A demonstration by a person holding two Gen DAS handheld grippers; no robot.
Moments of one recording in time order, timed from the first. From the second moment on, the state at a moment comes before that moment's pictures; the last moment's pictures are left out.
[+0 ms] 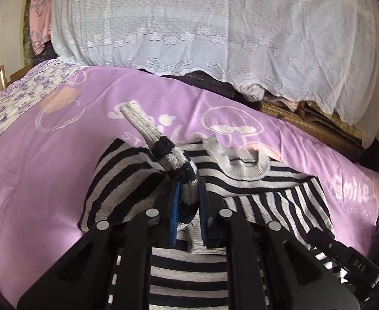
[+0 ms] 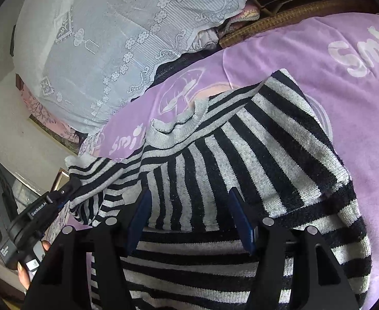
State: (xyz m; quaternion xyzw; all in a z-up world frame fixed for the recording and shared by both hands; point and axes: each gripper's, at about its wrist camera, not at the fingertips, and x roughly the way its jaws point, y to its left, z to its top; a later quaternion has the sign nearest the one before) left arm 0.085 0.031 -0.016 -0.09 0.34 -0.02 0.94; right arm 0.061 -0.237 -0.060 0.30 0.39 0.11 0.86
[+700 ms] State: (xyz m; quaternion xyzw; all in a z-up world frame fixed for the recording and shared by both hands) left arm 0.051 -0.004 -0.035 -0.03 0.36 -0.09 0.93; right arm 0.070 -0.245 -0.082 0.39 0.42 0.16 0.80
